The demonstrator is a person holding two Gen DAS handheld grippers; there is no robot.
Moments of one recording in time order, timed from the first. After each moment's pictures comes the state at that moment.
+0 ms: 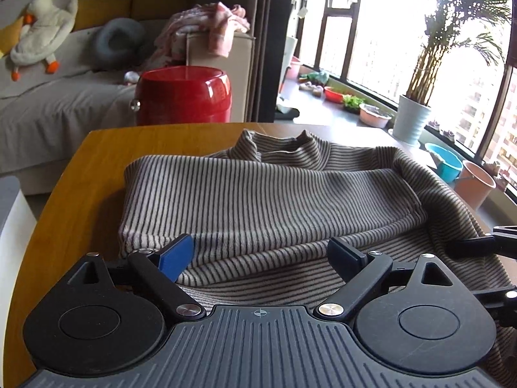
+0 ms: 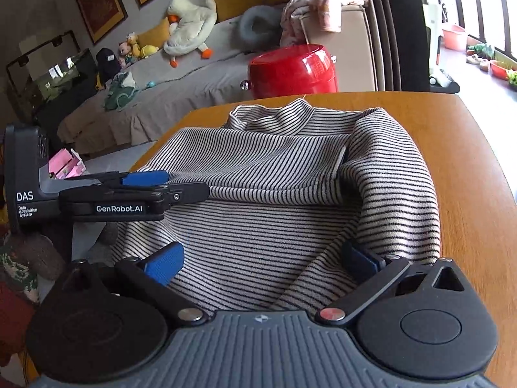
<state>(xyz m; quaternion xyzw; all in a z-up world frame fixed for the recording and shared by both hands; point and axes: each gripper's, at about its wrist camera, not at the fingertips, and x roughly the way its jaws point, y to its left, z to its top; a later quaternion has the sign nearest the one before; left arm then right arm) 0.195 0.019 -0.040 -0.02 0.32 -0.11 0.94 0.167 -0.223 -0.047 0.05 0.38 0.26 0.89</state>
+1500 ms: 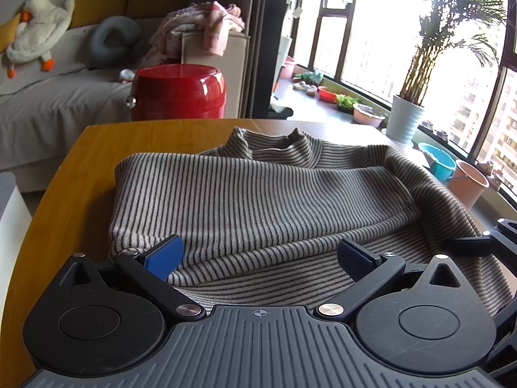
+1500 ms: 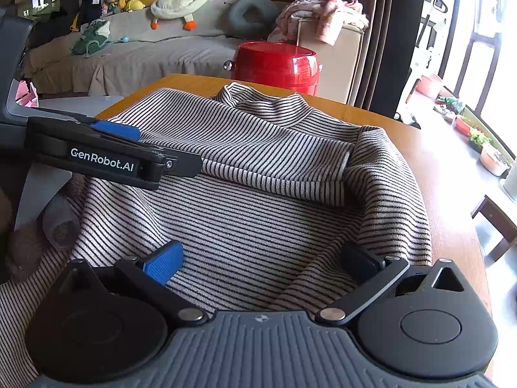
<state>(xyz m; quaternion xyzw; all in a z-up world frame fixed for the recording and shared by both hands) 0.187 0.019 -0.044 -0.02 0.32 -0.12 0.94 0.141 -0.172 -0.054 -0.10 0.36 0.17 0.91</state>
